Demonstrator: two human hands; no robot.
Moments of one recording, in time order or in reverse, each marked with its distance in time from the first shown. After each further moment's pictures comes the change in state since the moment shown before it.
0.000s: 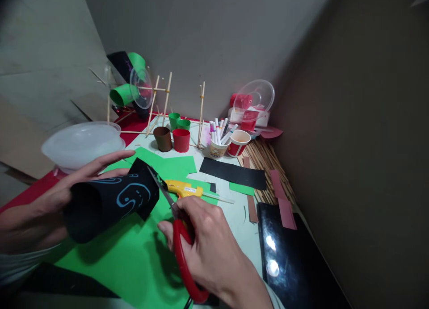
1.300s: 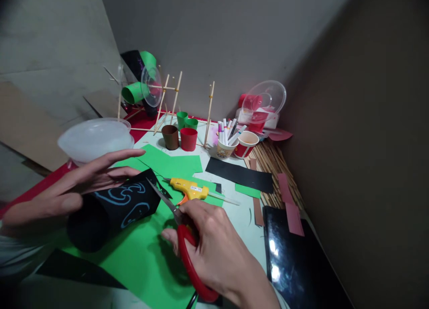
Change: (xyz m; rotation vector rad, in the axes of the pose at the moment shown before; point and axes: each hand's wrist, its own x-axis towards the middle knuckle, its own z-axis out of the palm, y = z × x) left_hand 0.000 0.017 0.017 0.251 0.134 0.047; right_hand -0.003 0.001 -0.004 -0.066 -0.189 0.066
